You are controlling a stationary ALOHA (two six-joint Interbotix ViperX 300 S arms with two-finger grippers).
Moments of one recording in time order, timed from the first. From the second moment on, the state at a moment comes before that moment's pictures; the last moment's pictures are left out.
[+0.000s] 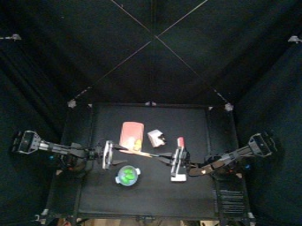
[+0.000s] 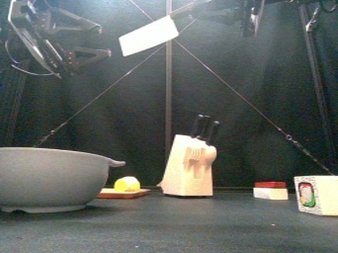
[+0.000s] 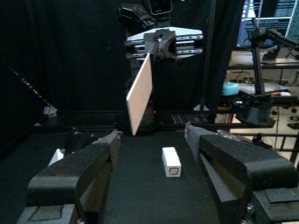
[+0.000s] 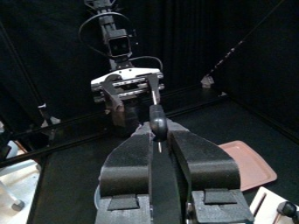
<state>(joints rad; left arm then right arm) -0.05 -0.49 1.23 -0.02 -0.94 0.02 0.35 -0.34 0.73 -2.09 0.71 2.33</state>
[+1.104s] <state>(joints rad) -0.05 -0.34 1.18 0.05 -1.14 0.02 0.35 -0.27 0.68 -2.10 0.71 2.33</state>
